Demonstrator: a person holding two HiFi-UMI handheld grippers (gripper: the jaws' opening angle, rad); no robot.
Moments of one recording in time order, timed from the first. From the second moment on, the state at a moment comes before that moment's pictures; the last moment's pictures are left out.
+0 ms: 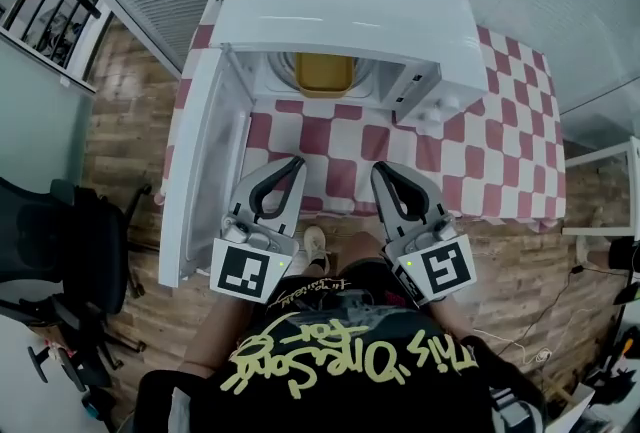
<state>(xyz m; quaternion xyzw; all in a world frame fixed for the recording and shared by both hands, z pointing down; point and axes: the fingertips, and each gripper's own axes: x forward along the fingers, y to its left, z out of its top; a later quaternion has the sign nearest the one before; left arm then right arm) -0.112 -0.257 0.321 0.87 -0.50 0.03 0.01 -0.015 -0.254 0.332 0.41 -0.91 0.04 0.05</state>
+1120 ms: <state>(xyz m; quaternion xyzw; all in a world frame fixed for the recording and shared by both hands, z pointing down) -0.125 -0.318 0.402 0.83 -0.53 0.16 0.08 -0.021 -0.330 0.403 0.39 -0.90 0.05 0.16</state>
